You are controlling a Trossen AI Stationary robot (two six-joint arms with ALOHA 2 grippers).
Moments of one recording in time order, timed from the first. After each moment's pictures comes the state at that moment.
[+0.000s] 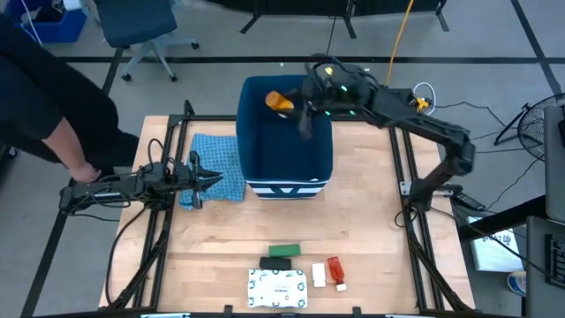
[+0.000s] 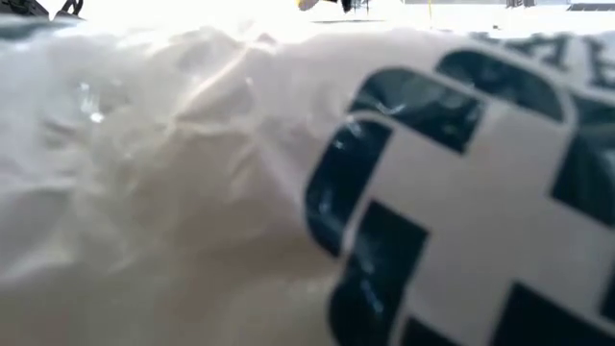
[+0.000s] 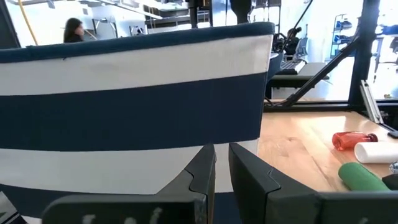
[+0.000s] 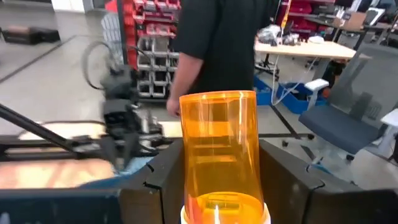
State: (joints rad) left arm 0.12 0.10 0.01 0.13 -0.01 0.06; right arm -0.38 1.62 1.74 -0.33 -0.22 -0.15
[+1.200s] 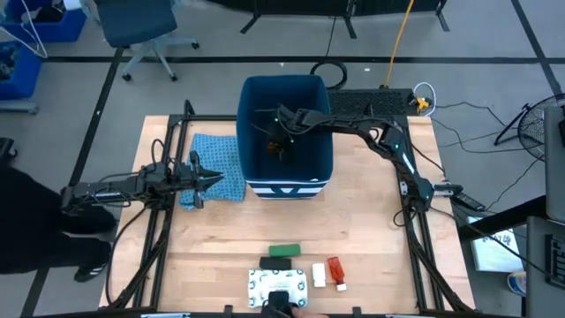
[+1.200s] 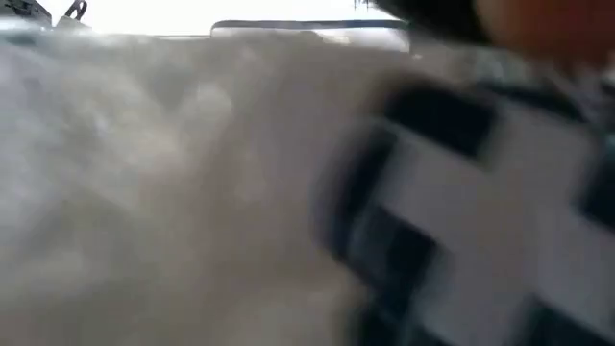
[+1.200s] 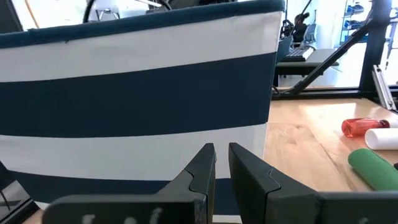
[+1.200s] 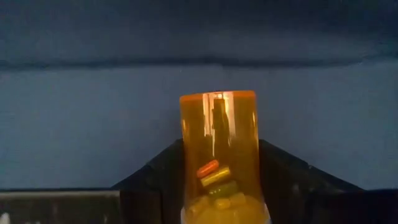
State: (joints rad) left arm 0.12 0.10 0.01 0.09 -0.04 0.08; right arm -0.47 2.28 1.78 -0.53 -0.20 -0.42
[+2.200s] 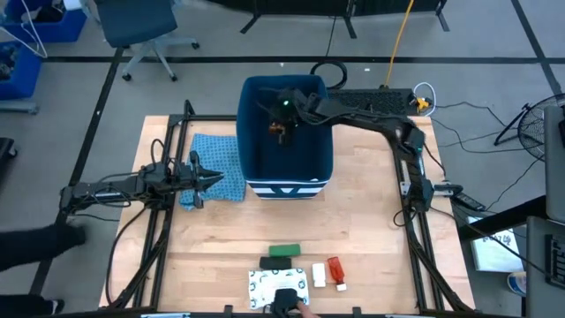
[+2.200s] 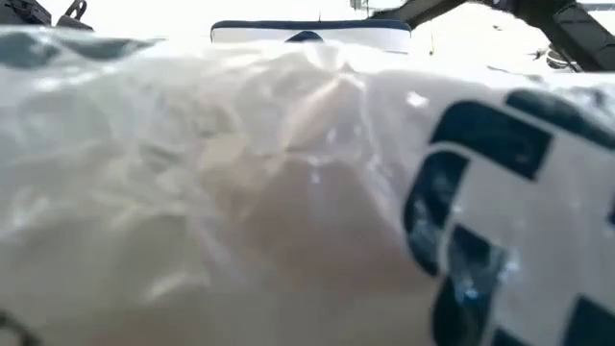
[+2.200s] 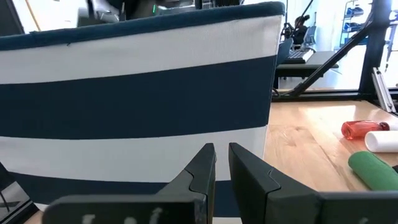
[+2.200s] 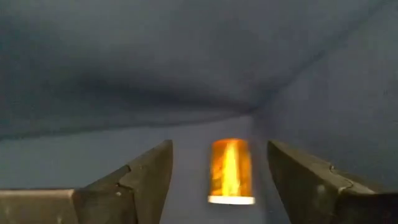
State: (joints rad) left arm 0.12 0.10 0.01 0.10 -0.04 0.08; right arm -0.47 2.02 1.78 -0.50 -0.04 -0.38
